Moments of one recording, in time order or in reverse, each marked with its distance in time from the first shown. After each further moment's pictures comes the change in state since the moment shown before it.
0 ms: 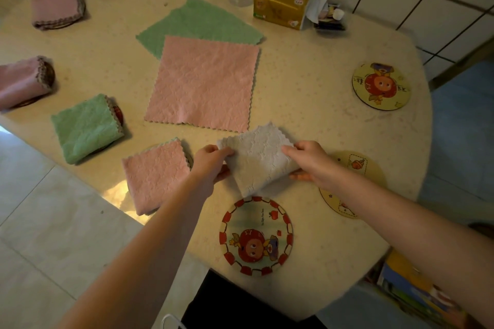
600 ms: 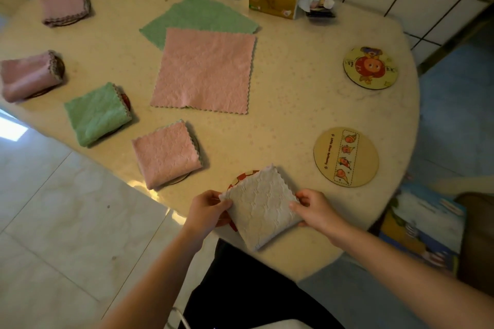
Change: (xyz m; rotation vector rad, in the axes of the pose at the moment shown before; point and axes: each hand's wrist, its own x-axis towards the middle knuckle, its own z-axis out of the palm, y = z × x) left_hand -0.085 -0.110 -0.052 0.266 -0.022 -0.018; right_hand -0.089 0.127 0.016 -0.184 -0.074 -0.013
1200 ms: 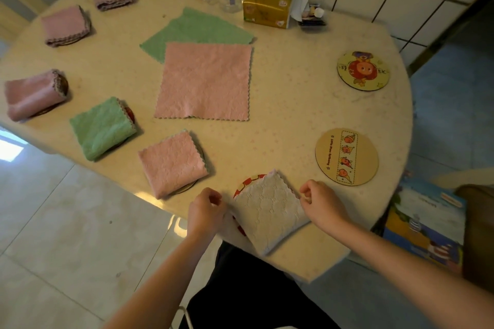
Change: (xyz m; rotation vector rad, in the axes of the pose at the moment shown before) left_hand 0.013 -0.002 -0.016 0.462 0.211 0.278; right_hand 0.007 0.002 0.007 -0.535 0.314 -0.182
